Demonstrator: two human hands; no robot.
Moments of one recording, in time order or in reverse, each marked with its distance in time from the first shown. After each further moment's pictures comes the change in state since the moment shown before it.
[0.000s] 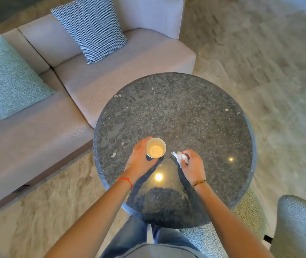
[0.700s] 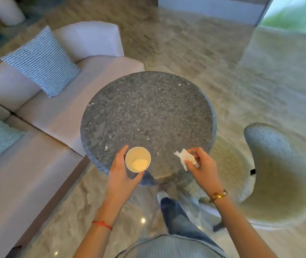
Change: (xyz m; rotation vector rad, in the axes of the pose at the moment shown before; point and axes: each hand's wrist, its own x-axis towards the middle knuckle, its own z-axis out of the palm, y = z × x) left_hand -0.212 -0.026 -0.066 -0.044 0.017 0.337; right_hand -0.264 -0.040 -0.024 0.207 0.422 0.062
